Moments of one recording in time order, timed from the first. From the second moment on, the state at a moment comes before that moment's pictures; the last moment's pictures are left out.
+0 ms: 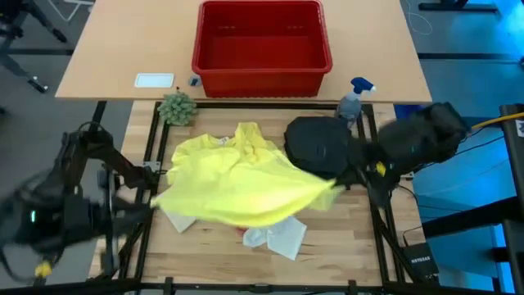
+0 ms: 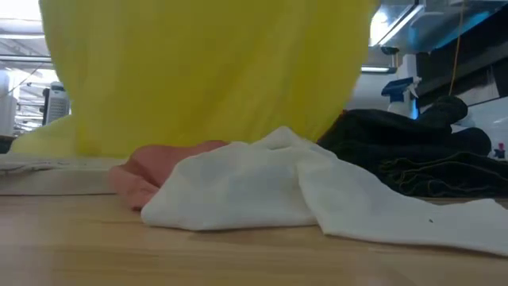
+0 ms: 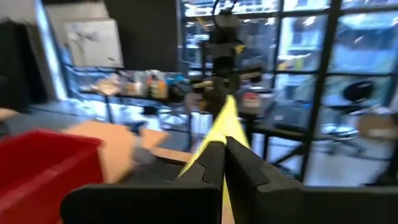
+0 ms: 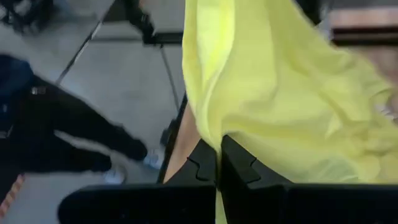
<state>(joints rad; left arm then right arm) -1.21 1.49 1.91 -0.26 -1.57 0.10 0.40 1.52 2.31 -1.41 -0.04 0.29</state>
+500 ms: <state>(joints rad) -1.26 1.67 1.50 -0.38 -1.44 -1.14 0.60 1.53 1.71 -0.78 0.00 0.41</state>
